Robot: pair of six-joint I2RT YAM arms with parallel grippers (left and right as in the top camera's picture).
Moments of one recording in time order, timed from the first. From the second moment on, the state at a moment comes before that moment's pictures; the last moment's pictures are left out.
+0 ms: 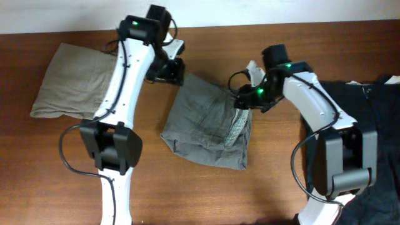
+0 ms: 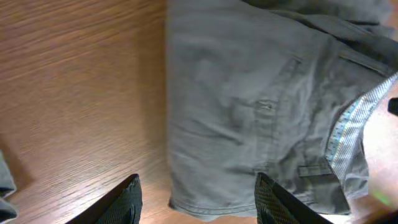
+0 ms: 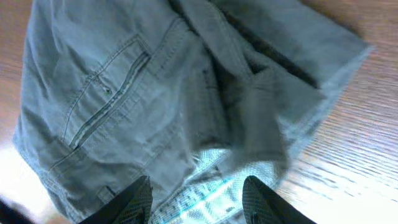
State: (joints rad) left arm -0.28 2.30 2.42 -1.56 0.20 0.04; right arm 0.16 1.92 1.47 -0.90 -0.43 0.06
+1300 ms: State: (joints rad) left arm -0.24 2.30 2.37 -1.53 0.20 0.04; right arm 0.20 1.86 1.70 -1.06 -0.28 0.11
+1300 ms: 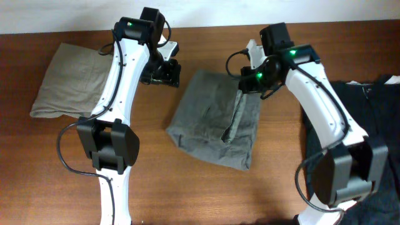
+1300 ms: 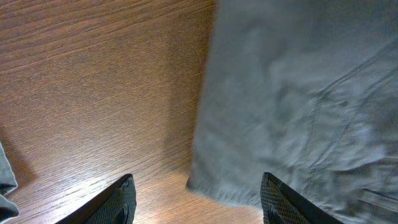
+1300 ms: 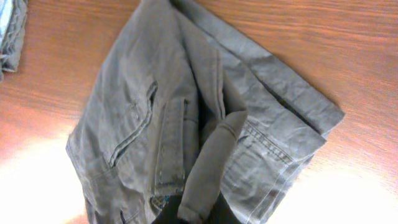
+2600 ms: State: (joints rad) left arm -0.31 2.30 2.37 -1.64 0.26 0.04; right arm 0.29 1.91 1.58 -1.50 -0.19 0.18
